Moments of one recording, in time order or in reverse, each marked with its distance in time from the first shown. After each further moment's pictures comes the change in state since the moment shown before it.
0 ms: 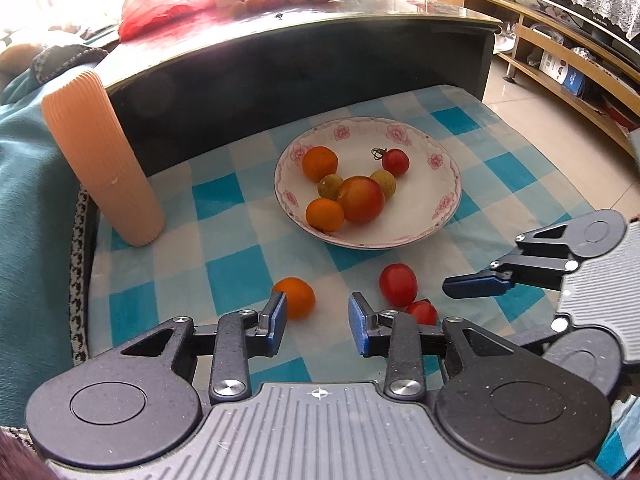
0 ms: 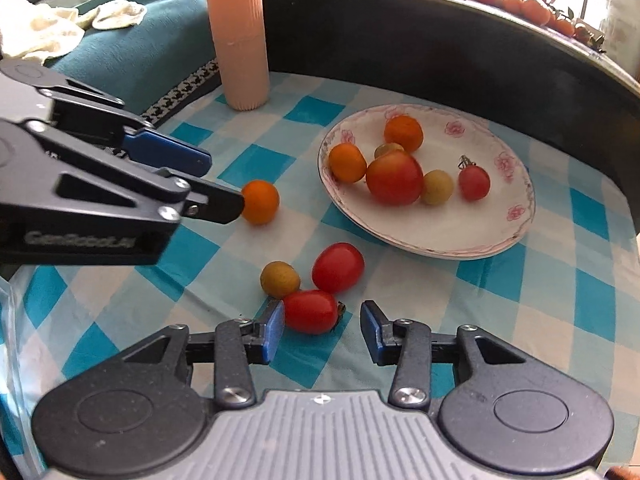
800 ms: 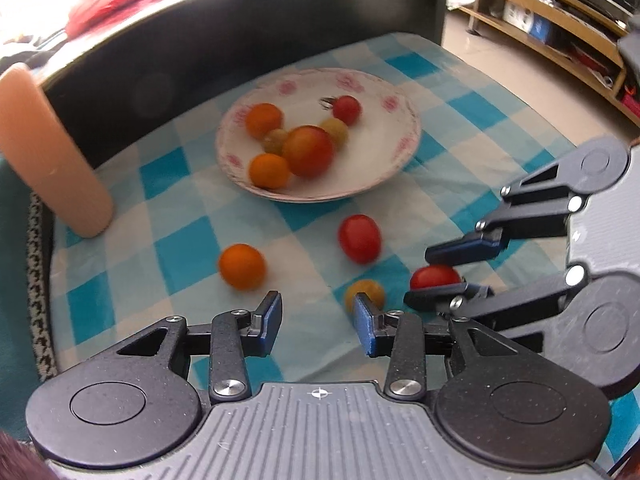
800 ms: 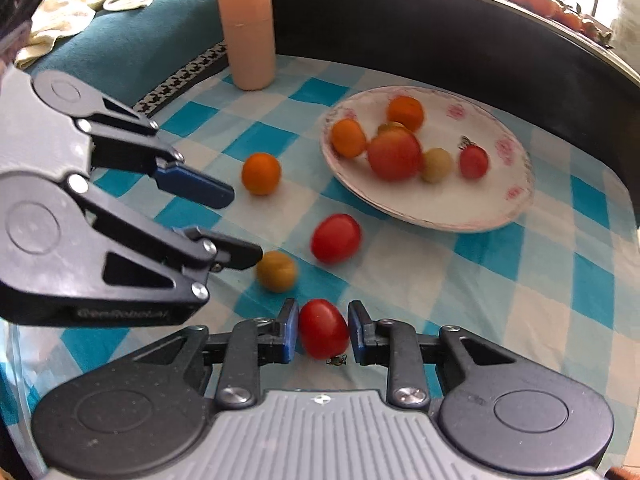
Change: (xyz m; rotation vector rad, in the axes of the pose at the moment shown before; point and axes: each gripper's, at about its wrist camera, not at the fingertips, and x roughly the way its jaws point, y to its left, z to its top) left arm 0.025 -0.027 -0.015 0.124 0.096 -0.060; right arm -0.011 -0.006 -0.015 -0.027 0.037 0.008
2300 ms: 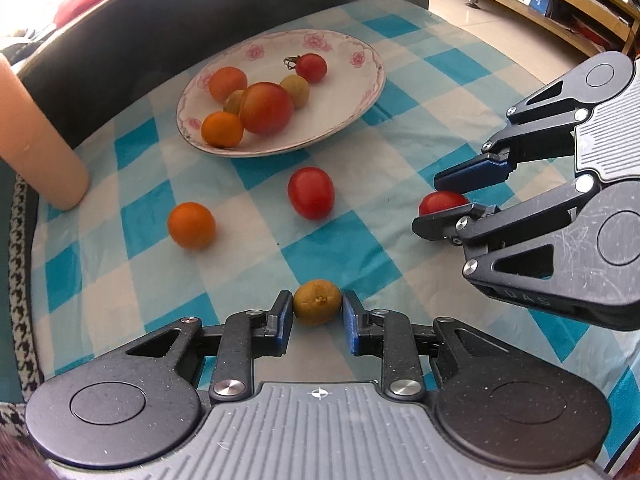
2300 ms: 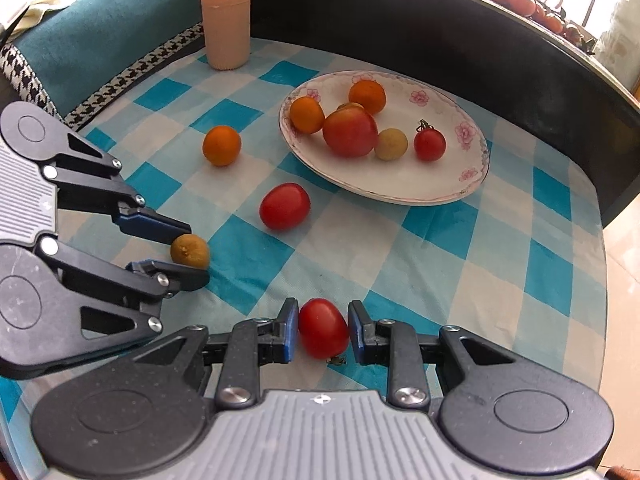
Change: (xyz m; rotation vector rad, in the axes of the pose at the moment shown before) left arm 0.013 -0.034 -0.018 0.001 0.071 0.031; right arm -0.006 -0.011 -0.011 -0.048 0.035 -0.092
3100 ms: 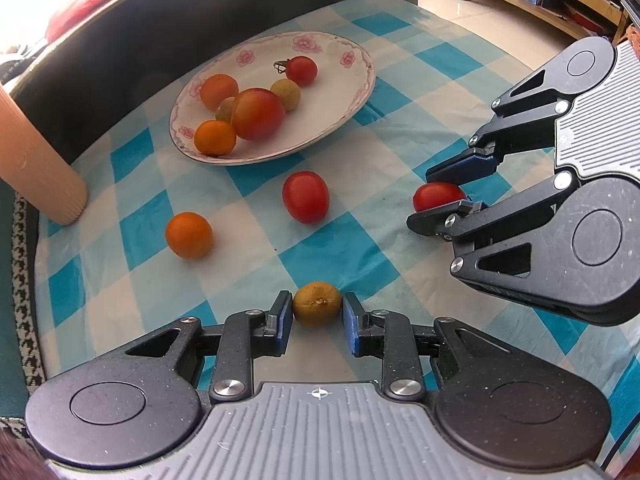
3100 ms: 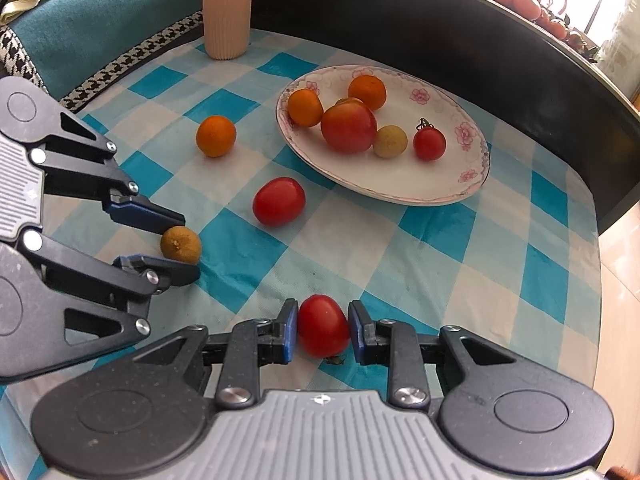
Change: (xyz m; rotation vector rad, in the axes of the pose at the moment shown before) left arm -0.001 -0.005 0.004 0.053 0.001 0.012; right arm 0.006 0.002 0.001 -0.029 0.017 -0.028
